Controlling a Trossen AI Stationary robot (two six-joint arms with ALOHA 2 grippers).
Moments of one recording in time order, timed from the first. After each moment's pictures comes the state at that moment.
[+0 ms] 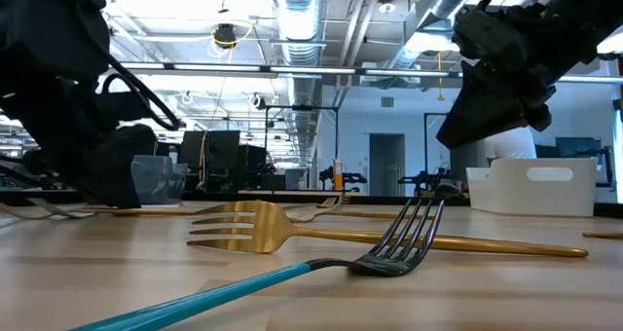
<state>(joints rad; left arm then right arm) -0.44 1.58 0.54 -0.51 -0.62 -1.47 0.45 1.43 0.71 -0.26 0.70 1.05</state>
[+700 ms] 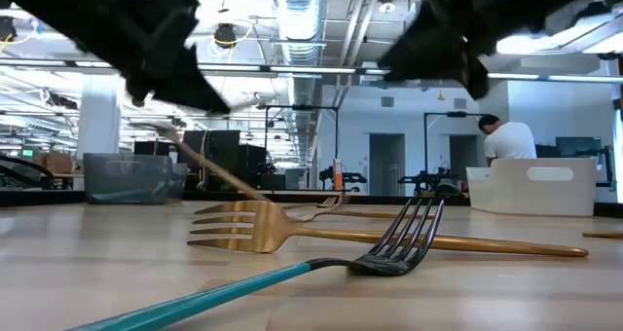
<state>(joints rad) -0.44 1.41 0.65 -0.05 -0.93 -0.62 0.41 1.43 0.71 0.23 0.71 0.73</state>
